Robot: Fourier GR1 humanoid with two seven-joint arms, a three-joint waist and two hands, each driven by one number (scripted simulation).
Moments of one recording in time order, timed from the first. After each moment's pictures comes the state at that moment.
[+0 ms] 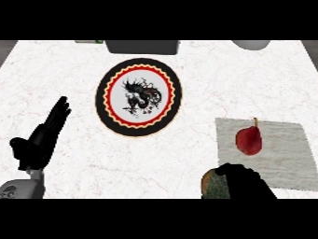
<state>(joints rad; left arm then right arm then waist) -0.08 0.24 0.04 -1.33 0.03 -0.05 -0.13 0.07 -0.19 0.87 -2.08 1.79 -0.10 1.12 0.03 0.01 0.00</state>
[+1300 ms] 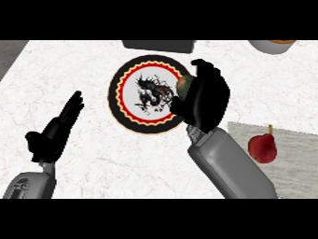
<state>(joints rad) -0.13 0.20 0.00 -1.33 0.01 -0.07 -0.10 -0.65 -0.01 0.45 -1.36 1.28 -0.32 1.15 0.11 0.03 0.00</state>
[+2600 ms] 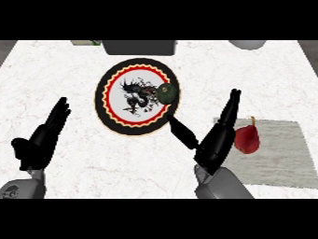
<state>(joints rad) -0.09 0.22 0.06 -1.31 0.02 -0.05 -0.14 -0.31 0.00 0.55 -1.41 1.19 -1.18 1.08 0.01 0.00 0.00</state>
